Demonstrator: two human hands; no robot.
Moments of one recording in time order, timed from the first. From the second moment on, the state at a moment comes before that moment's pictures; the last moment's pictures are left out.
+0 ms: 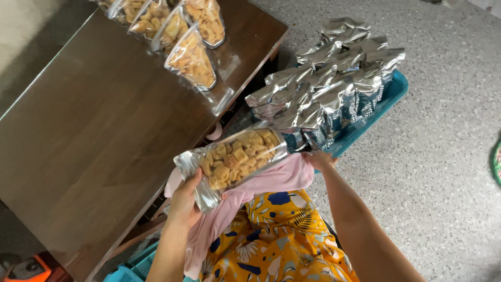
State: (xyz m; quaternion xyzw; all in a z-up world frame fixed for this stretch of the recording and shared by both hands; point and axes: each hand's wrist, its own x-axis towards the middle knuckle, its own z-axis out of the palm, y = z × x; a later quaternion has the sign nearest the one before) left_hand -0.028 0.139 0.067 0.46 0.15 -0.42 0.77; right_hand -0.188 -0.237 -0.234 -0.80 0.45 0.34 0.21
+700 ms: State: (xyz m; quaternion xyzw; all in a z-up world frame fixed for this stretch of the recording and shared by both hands) left_hand -0.083 0.132 -0.041 0.48 0.11 -0.42 0.77; right_hand -0.232 -0.128 -0.035 -0.62 0.03 0.00 0.78
